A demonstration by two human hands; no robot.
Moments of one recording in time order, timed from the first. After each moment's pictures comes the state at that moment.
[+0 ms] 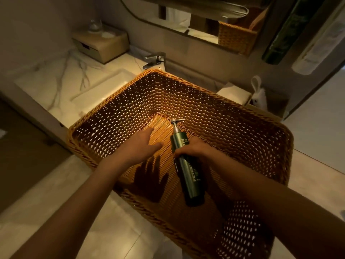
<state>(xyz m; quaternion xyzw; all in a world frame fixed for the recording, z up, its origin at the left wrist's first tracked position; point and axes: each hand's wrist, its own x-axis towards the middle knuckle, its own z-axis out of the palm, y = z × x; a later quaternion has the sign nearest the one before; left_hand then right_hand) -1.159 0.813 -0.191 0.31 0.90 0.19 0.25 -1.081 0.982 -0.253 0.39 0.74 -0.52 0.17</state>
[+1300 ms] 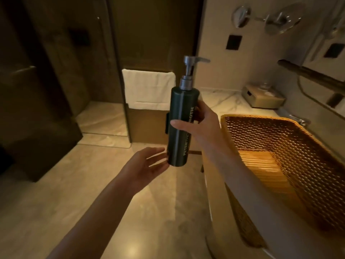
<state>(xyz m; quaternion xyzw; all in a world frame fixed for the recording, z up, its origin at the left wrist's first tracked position) -0.842 0.570 -0.133 -0.25 0.40 0.88 0.02 -0.924 0.710 -0.067 -0.25 0.74 -0.62 0.01</state>
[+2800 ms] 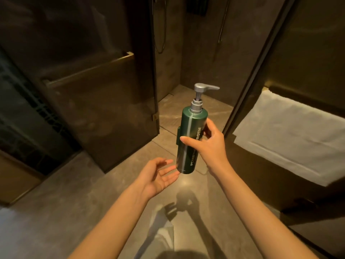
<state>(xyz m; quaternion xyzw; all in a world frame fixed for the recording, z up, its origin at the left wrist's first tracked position) -1.192 -0.105 -0.250 -0.49 0.21 0.84 -0.11 -1.328 -0.024 -0.191 -0.34 0.68 -0.61 0.24</state>
